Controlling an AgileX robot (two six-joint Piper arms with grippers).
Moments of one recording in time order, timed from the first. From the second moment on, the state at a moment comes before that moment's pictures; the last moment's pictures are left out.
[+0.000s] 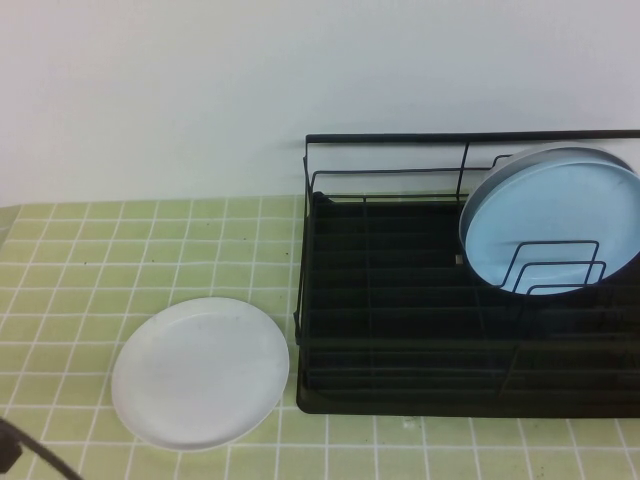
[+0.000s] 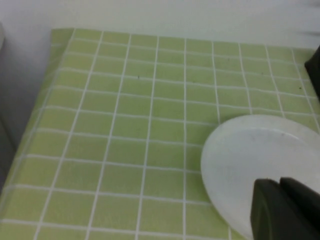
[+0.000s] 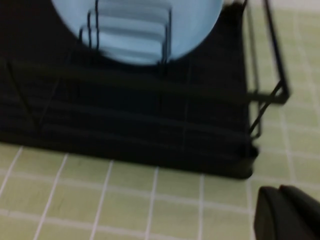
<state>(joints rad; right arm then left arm) -0.03 0.40 -0.29 0.15 0.49 -0.27 -0.04 0.56 -0.41 -0.16 0.34 -0.06</state>
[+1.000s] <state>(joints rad) -0.03 0.53 -0.31 0.47 0.55 -0.63 -0.04 1.64 -1.10 -0.29 0.66 0.20</state>
